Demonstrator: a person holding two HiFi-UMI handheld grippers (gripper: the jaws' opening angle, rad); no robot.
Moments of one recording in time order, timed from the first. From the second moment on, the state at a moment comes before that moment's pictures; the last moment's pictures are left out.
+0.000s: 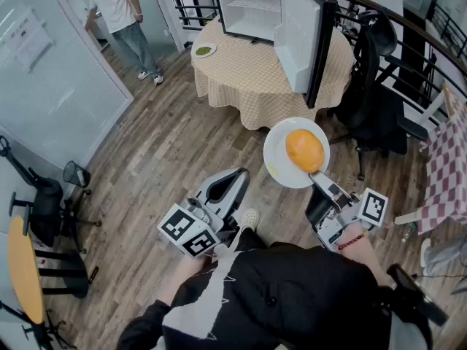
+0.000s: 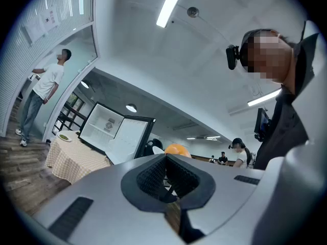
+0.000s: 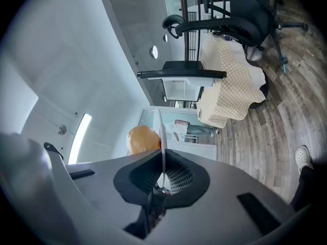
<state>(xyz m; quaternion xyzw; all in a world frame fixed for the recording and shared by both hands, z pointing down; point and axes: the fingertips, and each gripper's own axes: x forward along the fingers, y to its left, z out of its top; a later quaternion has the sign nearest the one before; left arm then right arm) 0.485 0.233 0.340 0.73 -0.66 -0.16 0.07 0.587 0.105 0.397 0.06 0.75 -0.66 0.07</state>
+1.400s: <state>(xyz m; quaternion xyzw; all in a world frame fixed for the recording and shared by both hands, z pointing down) 0.320 0.177 0.343 0.74 -0.64 -0.16 0.10 0.433 0.050 0.395 0.01 0.74 -0.67 0.11</state>
